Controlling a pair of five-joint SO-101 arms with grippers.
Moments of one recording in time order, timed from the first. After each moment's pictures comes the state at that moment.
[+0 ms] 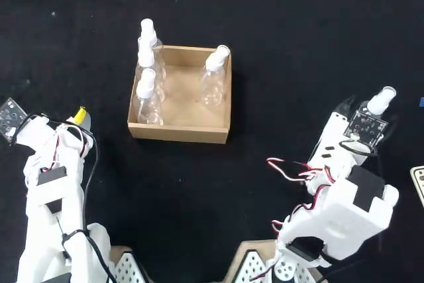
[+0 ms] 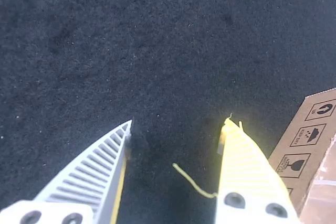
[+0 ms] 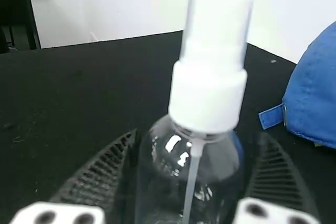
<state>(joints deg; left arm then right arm) -26.0 -41.9 76.7 11.8 25.8 32.3 13.6 72.8 -68.4 4.6</state>
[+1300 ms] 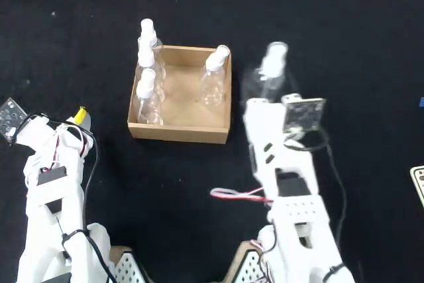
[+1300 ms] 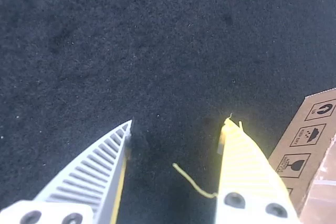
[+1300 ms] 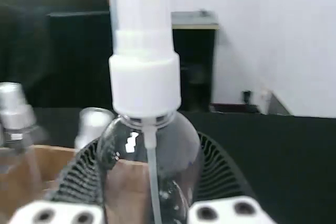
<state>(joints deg) -26.0 -41.9 76.7 11.8 25.8 -7.4 -57.1 85.2 -17.5 -1.7</state>
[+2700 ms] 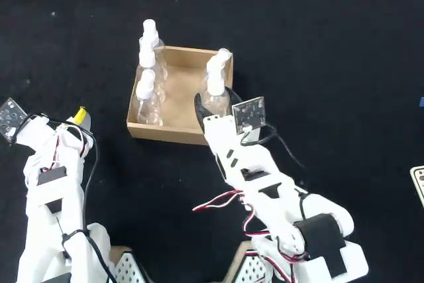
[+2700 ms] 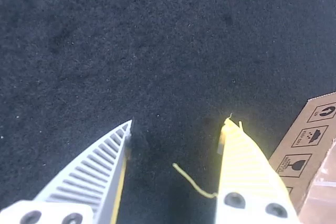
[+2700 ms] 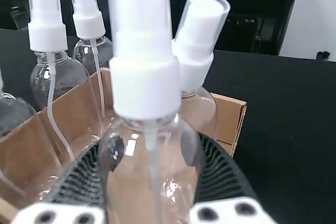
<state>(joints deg) -26.0 -41.9 76.7 11.8 25.8 -19.3 -13.2 82.7 -47.9 -1.9</state>
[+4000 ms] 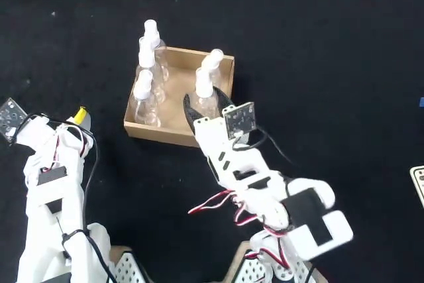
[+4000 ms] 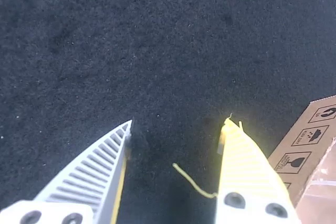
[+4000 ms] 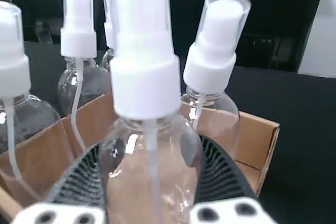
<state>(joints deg) -26.0 -41.9 76.7 11.8 25.8 -22.9 -0.2 80.0 -63.0 -1.8</state>
